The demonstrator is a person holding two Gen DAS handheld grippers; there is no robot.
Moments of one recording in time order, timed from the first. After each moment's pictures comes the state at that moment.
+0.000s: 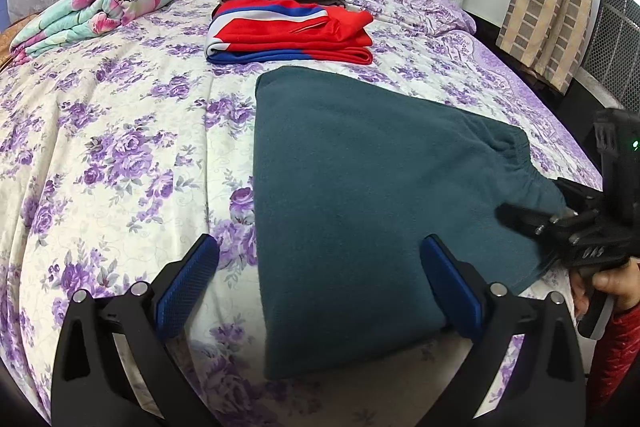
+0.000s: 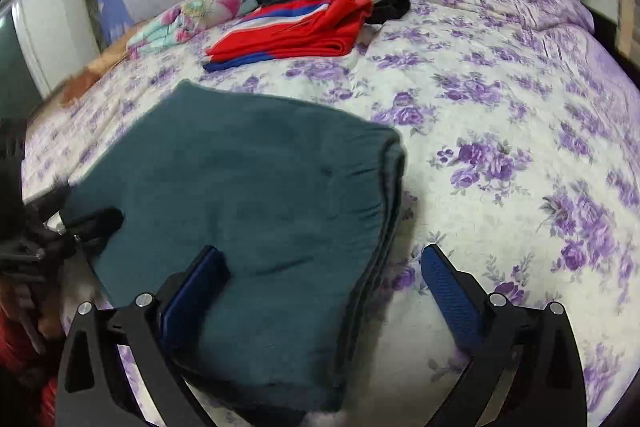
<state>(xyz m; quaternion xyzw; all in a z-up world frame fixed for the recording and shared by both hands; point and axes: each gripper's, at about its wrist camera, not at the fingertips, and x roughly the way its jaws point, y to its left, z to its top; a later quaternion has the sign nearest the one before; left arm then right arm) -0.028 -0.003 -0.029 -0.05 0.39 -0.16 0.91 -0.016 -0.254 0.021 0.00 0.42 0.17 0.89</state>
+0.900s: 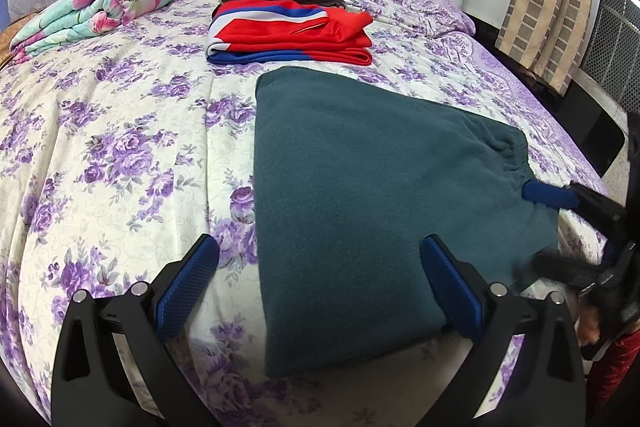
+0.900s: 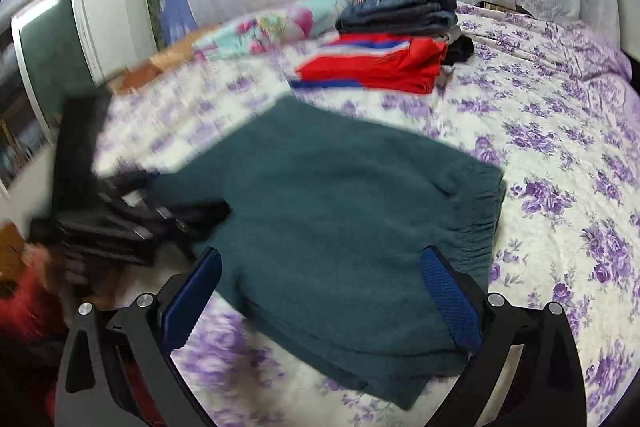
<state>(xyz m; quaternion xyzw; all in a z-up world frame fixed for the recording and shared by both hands) -0.029 -0.003 -0.028 -0.05 0.39 -0.16 0.91 -0.055 -0.227 0.050 0.00 0.36 0.27 0.90</state>
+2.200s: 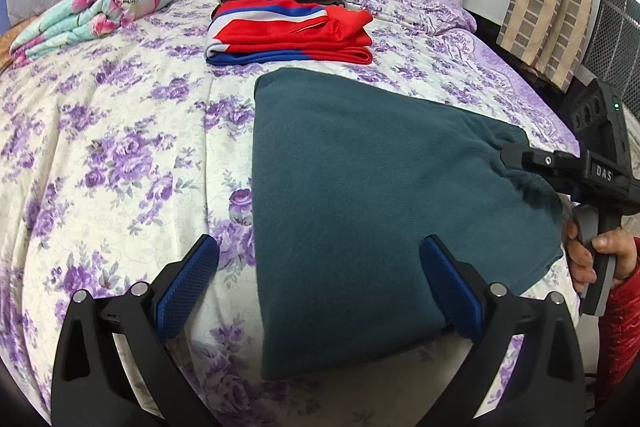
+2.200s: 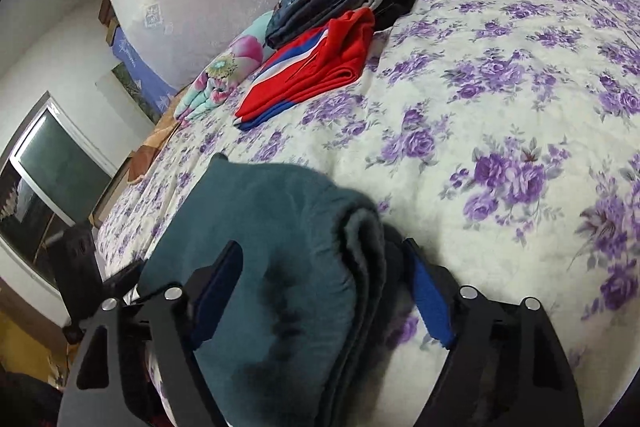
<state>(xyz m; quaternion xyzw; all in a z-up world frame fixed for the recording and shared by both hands) -0.028 -0.011 -0.027 -0.03 0.39 -0.15 0.91 0.017 -0.292 0.013 0.17 0.41 0.26 0.86</state>
